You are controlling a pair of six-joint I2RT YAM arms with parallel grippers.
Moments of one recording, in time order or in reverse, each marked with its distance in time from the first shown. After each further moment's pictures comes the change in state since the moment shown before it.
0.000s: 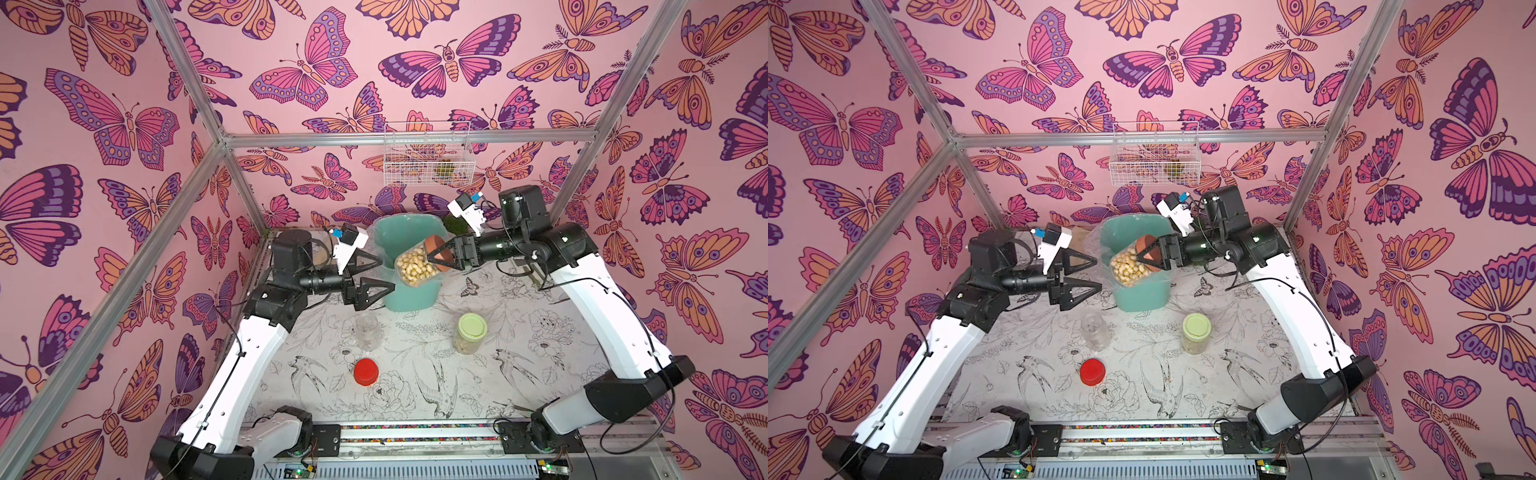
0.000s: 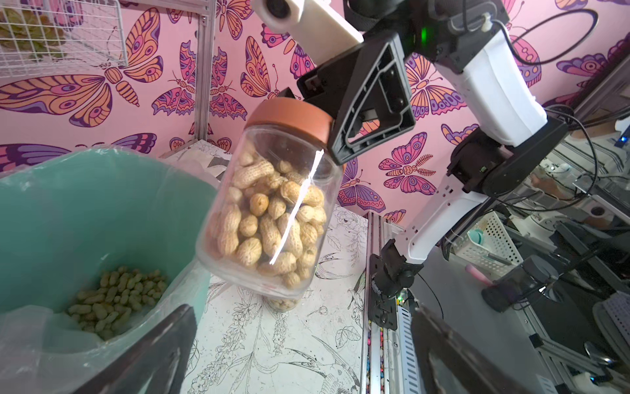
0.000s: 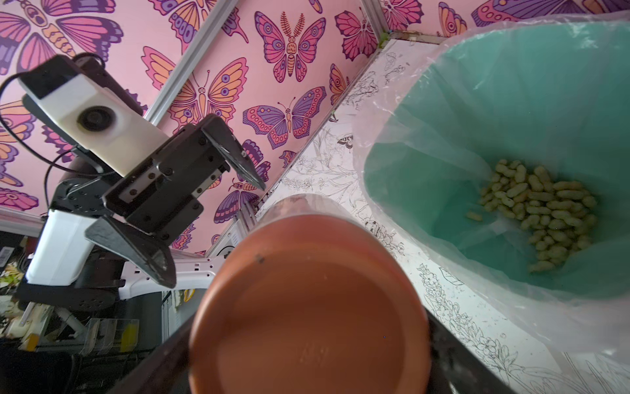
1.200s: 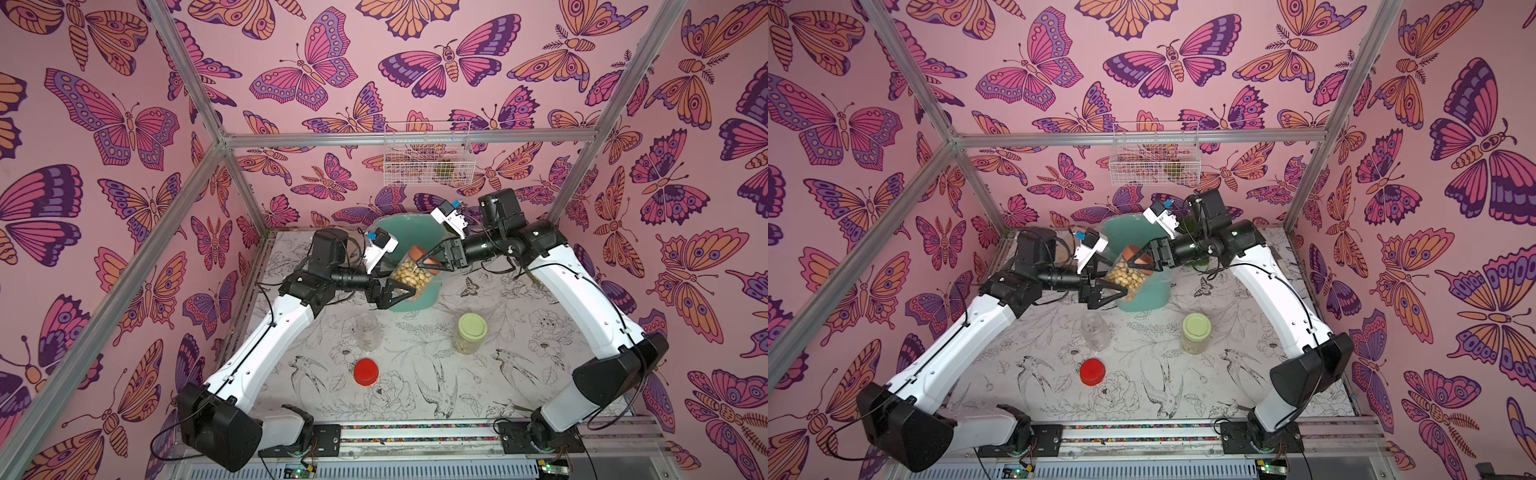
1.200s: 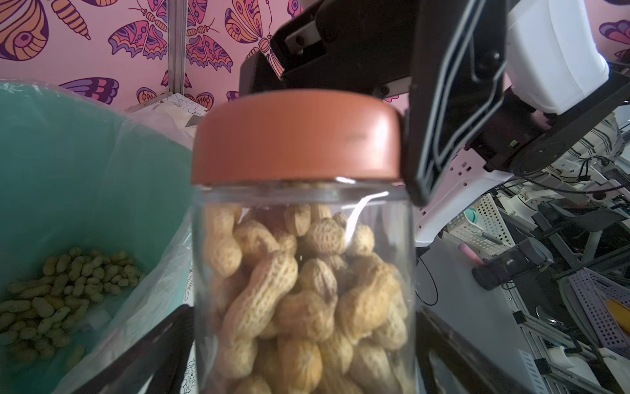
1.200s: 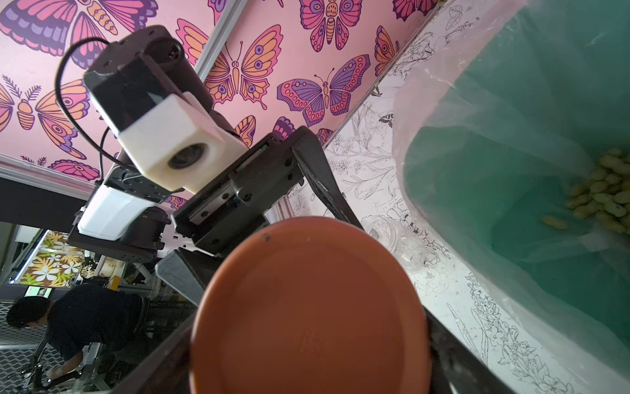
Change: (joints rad) left arm -0.121 0.159 -0.011 0.037 -0.073 0.002; right arm 0.021 0.077 -0.076 0.087 -0.170 -0.006
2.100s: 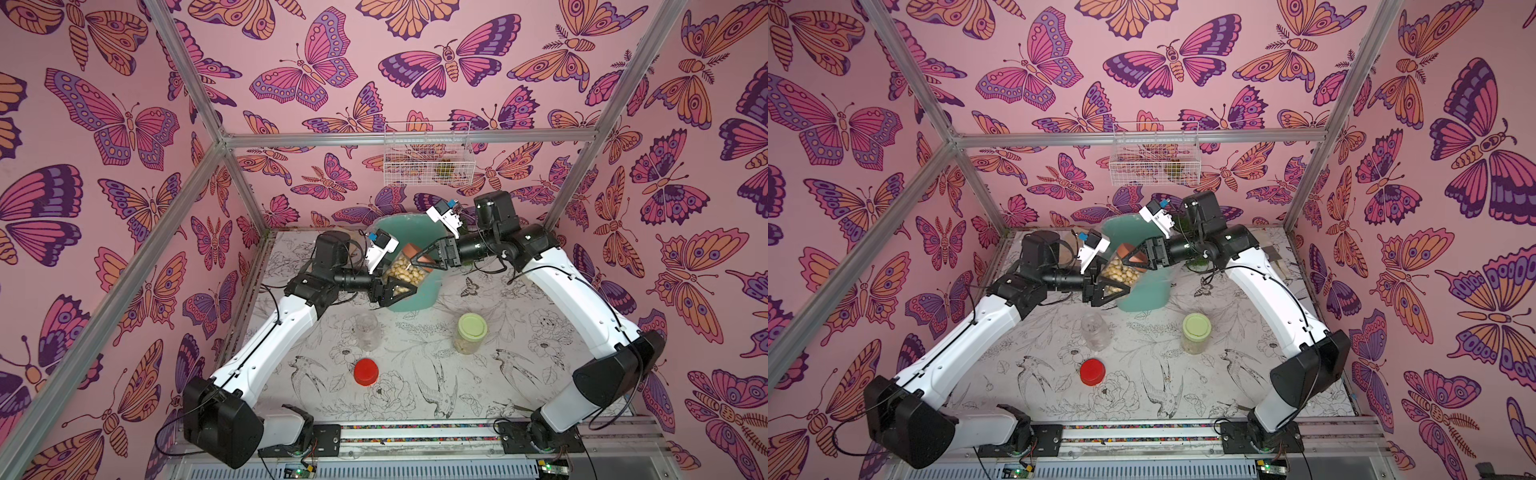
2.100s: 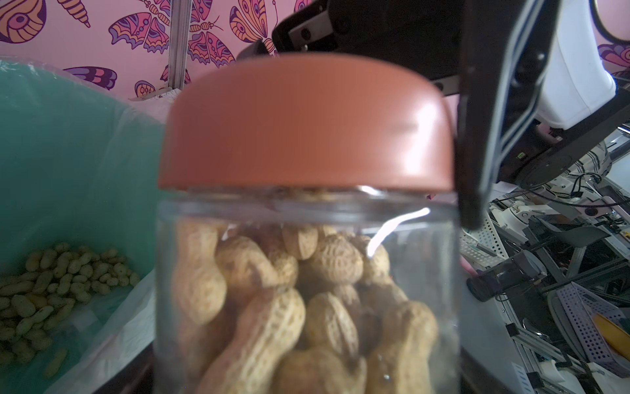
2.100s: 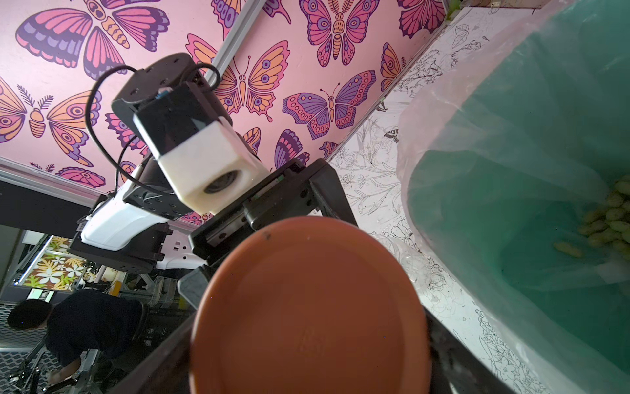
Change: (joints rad) left arm 0.000 0.015 -0.051 0.090 0.008 -0.068; right arm 0.011 -0.005 -0.056 0.139 -0.002 0.056
